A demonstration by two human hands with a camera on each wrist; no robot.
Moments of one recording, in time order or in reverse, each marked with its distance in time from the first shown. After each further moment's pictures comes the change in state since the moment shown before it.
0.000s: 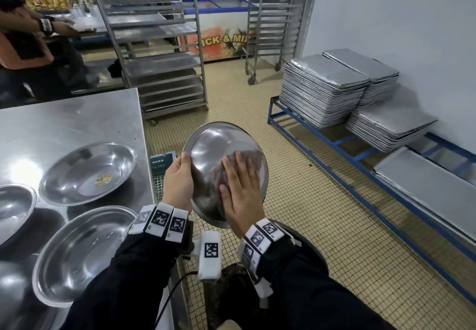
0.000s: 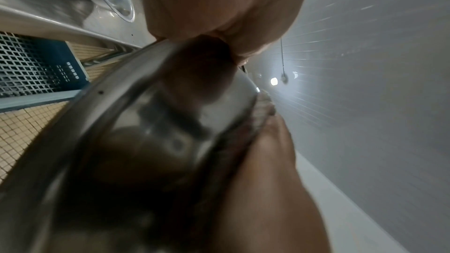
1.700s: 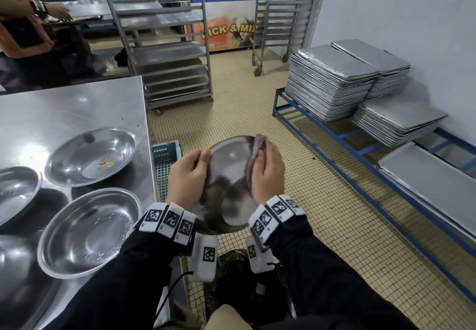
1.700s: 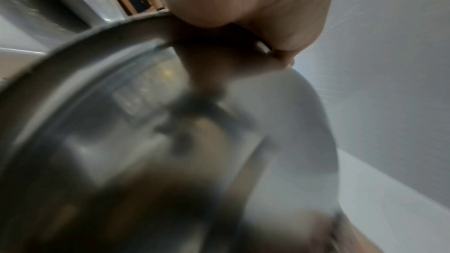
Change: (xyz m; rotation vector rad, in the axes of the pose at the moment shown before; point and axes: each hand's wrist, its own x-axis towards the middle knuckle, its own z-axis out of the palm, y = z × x) left_hand -0.028 -0.026 -0.002 0.467 -0.106 0.489; right_hand 0.011 0.020 -0.042 0.240 0.101 0.452
